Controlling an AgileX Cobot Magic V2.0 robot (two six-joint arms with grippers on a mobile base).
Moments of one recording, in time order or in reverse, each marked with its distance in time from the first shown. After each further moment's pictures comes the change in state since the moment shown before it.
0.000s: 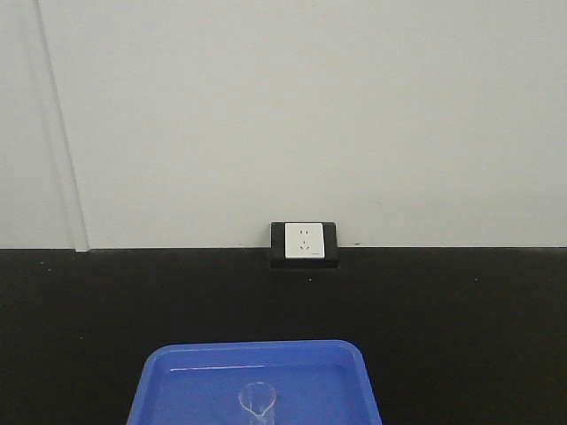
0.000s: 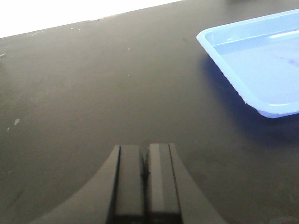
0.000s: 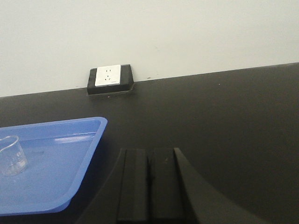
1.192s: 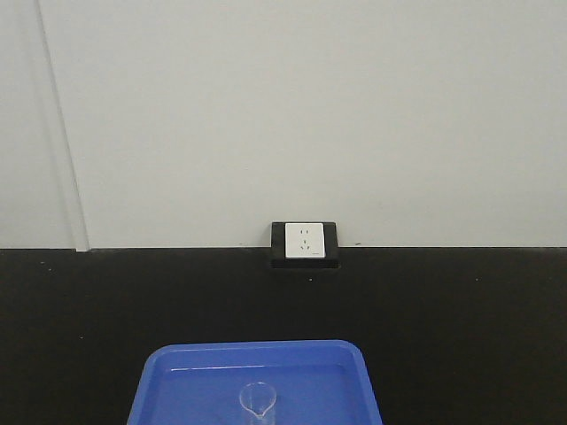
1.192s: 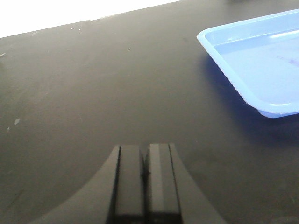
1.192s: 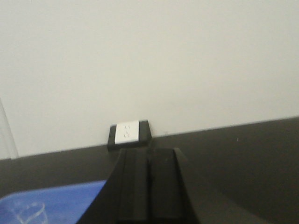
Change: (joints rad) left arm 0.000 0.000 0.000 0.000 0.000 0.000; right arm 0.000 0.022 -0.079 0.056 -0.187 -0.012
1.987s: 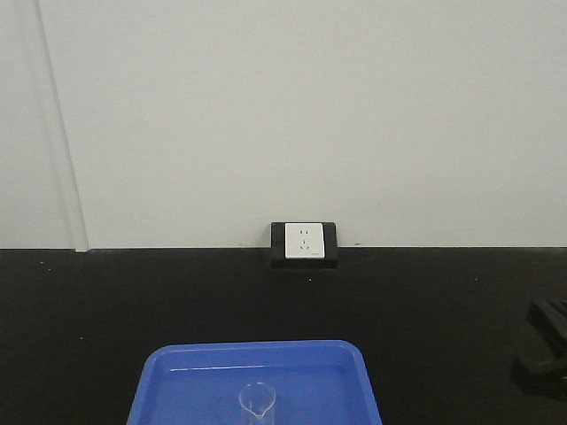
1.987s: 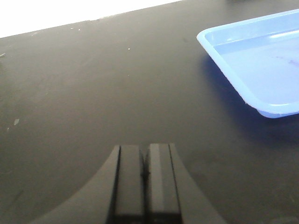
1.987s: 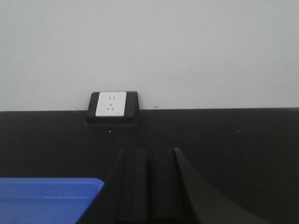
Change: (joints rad) left arm 0.000 0.000 0.000 0.000 0.000 0.000; right arm 0.000 0.970 -0.460 -0.003 -0.204 -0.115
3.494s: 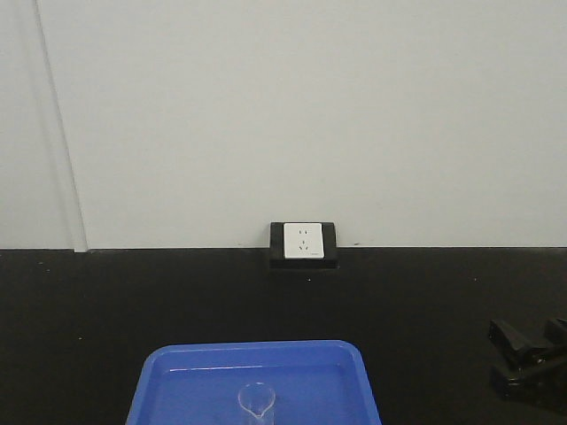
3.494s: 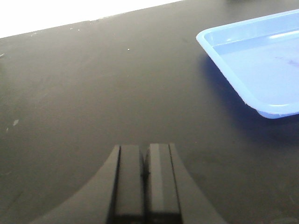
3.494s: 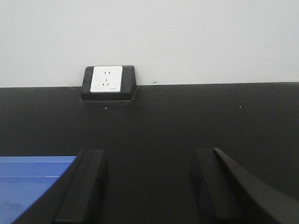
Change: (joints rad) left arm 0.000 0.000 0.000 0.000 0.000 0.000; right arm 0.000 0.092 0.000 0.001 -0.012 0.000
